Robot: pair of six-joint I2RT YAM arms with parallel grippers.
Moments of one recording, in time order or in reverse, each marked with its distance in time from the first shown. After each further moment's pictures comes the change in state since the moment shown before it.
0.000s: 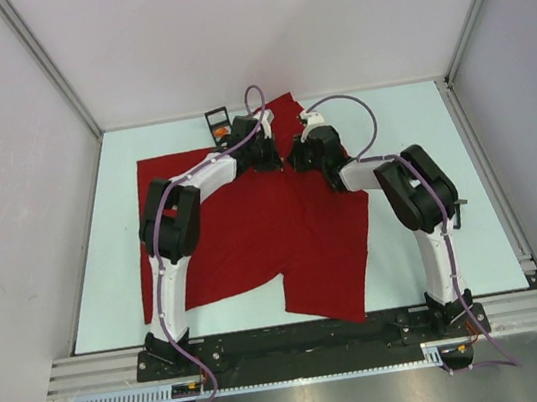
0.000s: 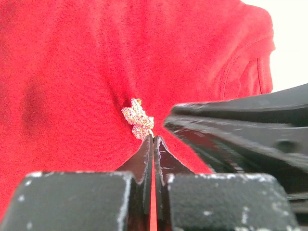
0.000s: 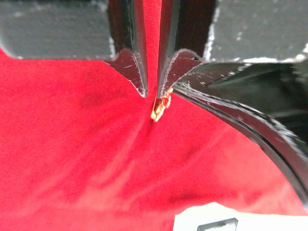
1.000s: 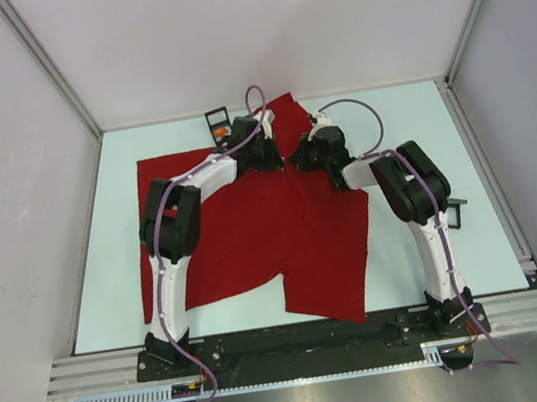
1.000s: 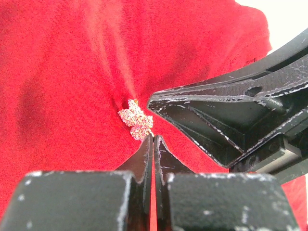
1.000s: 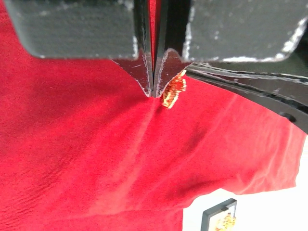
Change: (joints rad) left arm 0.000 0.003 -0.011 0.034 0.011 0.006; right arm -0.051 0.088 0.022 0.099 -0.093 0.187
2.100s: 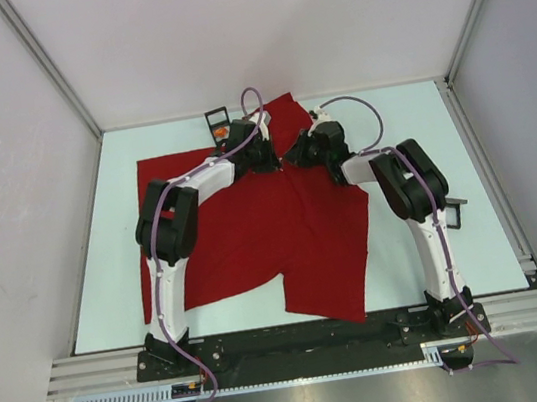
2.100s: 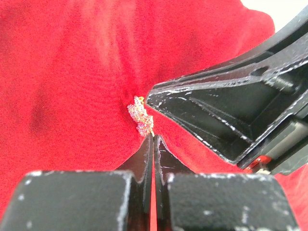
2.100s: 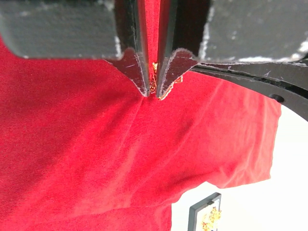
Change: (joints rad) left arm 0.011 -0.034 -0.066 0.050 -0.037 -0.019; right arm -0.019 0.034 0.071 -0.036 -0.081 0.109
